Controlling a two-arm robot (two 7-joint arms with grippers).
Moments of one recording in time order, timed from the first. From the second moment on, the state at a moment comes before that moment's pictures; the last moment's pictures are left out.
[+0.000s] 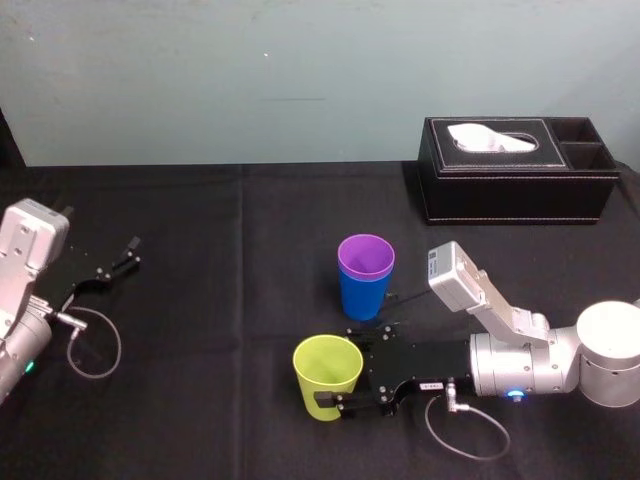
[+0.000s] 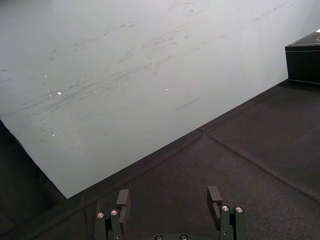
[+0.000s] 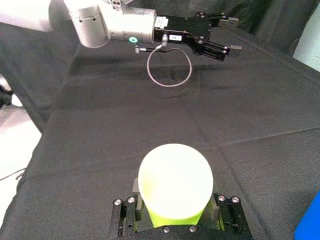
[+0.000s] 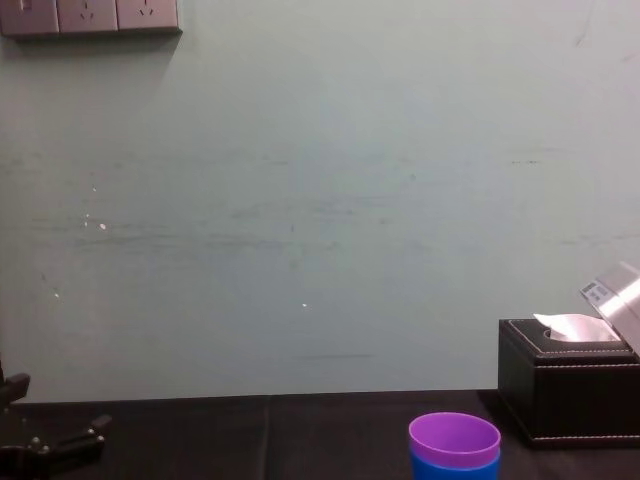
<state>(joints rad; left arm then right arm) -0.20 0.60 0.45 -1.41 -0.25 -0.12 0.03 0.45 0.58 -0.72 -1.30 0.43 -0.06 0.93</state>
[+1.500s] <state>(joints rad) -0.20 0.60 0.45 -1.41 -0.25 -0.12 0.03 0.37 0.69 -0.53 -1.60 0.43 0.07 0.65</state>
